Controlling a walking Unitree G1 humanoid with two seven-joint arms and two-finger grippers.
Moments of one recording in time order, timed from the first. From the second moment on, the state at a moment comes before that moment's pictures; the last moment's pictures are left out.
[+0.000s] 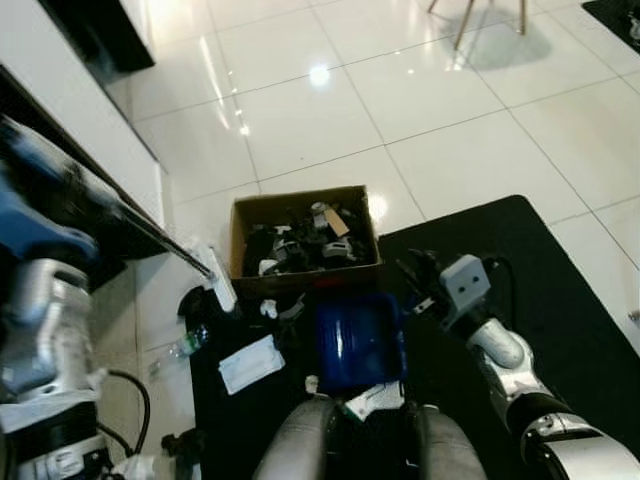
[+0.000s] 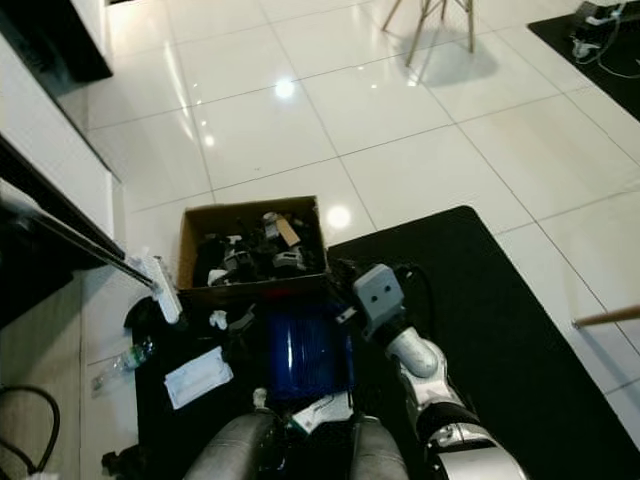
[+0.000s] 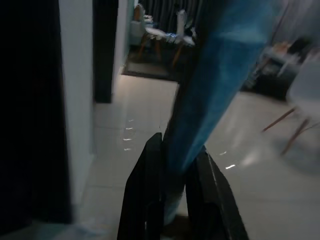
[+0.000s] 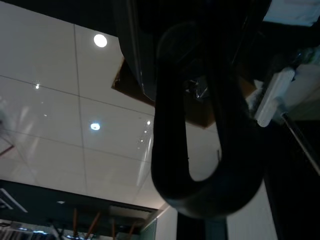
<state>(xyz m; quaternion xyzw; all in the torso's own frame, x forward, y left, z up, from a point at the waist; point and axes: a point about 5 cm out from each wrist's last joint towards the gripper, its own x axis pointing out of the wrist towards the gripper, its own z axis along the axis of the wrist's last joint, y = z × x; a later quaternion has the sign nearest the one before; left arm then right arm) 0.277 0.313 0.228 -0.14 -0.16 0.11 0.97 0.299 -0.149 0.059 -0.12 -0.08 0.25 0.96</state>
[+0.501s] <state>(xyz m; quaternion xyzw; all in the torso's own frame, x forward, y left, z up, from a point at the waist) 0.266 0.338 0.207 0.09 -0.09 0.15 0.98 0.296 -0.149 0.054 -0.13 -0.08 0.22 0.96</state>
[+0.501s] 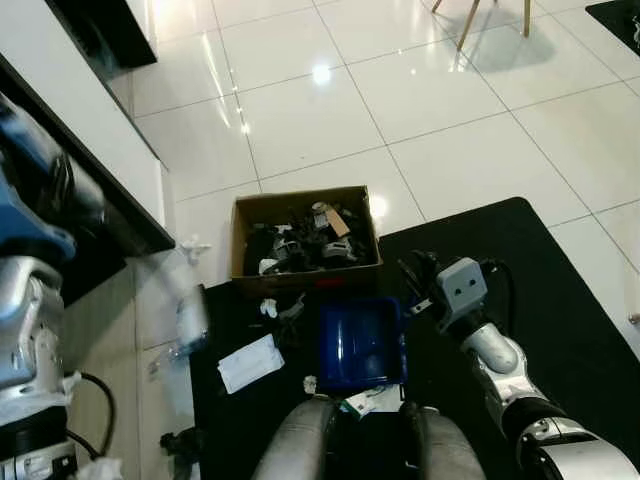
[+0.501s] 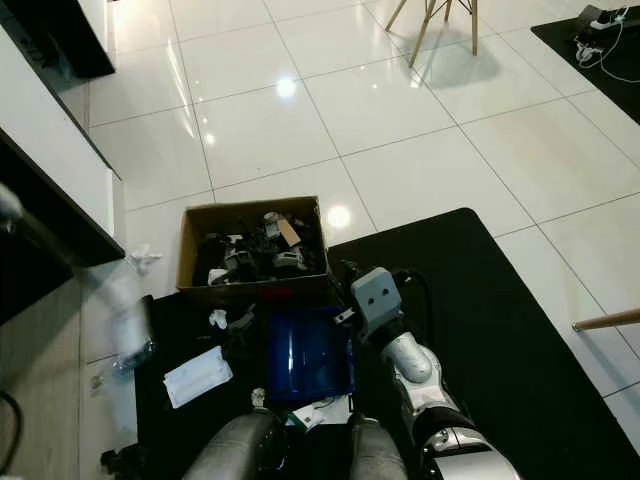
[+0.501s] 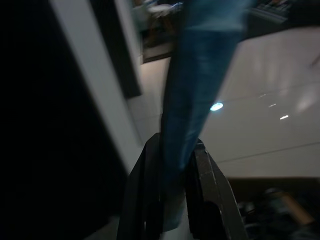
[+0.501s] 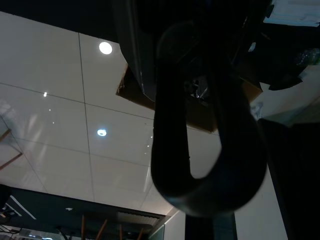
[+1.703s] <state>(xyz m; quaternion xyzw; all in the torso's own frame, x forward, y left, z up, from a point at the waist) 0.256 0.256 0.057 0.09 0.03 0.11 0.99 0.297 -0.149 0.054 -0.13 -0.07 0.22 0.96</state>
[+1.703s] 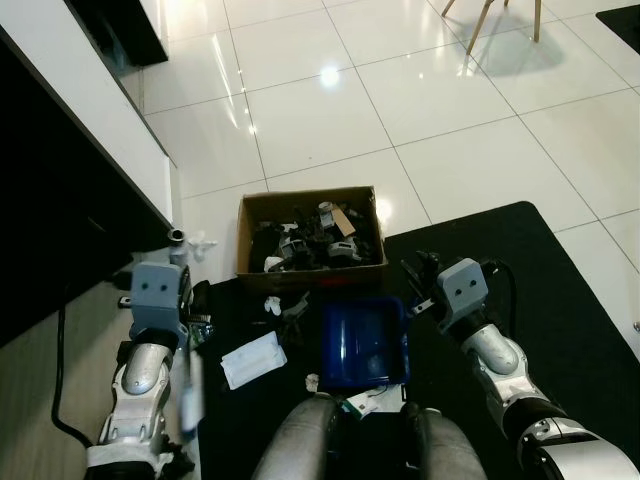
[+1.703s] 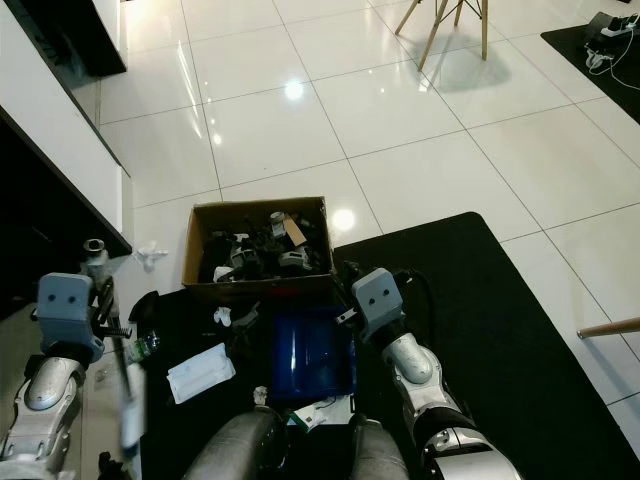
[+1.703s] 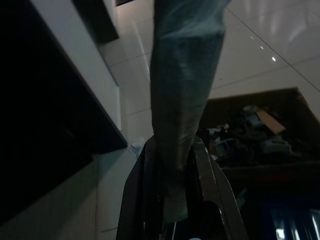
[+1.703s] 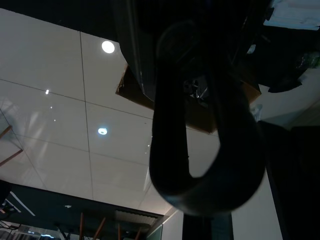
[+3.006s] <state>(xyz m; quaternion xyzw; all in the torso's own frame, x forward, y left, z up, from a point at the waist) 0.294 0.174 0.096 -0.14 -0.03 -0.09 0.99 0.309 -0.134 0.070 -0.12 -0.09 0.27 0.95</state>
